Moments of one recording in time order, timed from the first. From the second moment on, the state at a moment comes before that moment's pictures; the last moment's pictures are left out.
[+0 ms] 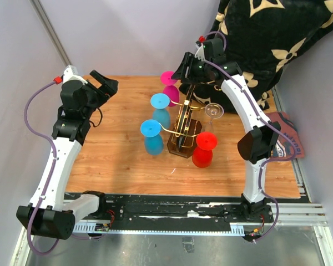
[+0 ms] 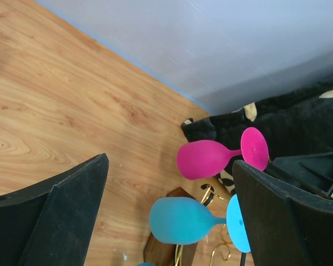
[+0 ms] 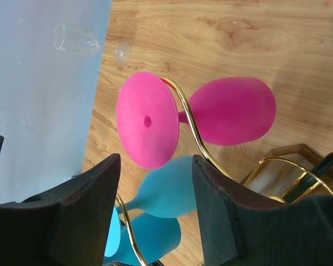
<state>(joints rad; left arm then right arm) -0.11 1.09 1.20 -0.31 -0.07 -0.71 0.39 2.04 2.24 -0.75 -0.43 0.61</state>
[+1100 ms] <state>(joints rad) -0.11 1.09 1.20 -0.31 -0.03 -0.73 0.31 2.06 2.14 -0.51 -0.58 0.79</state>
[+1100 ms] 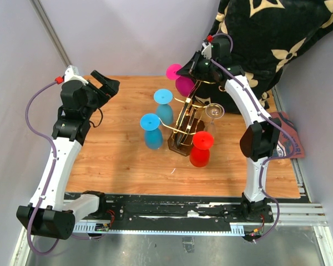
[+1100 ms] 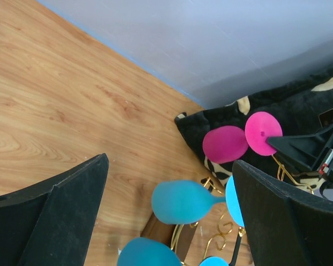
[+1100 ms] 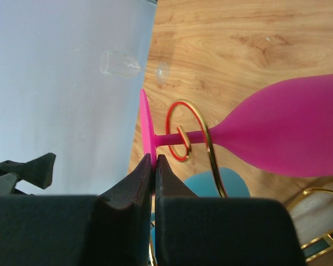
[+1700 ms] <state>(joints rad) -0.11 1.09 1.20 -0.32 -0.03 -0.73 0.26 2.07 2.10 -0.37 -0.59 0.90</state>
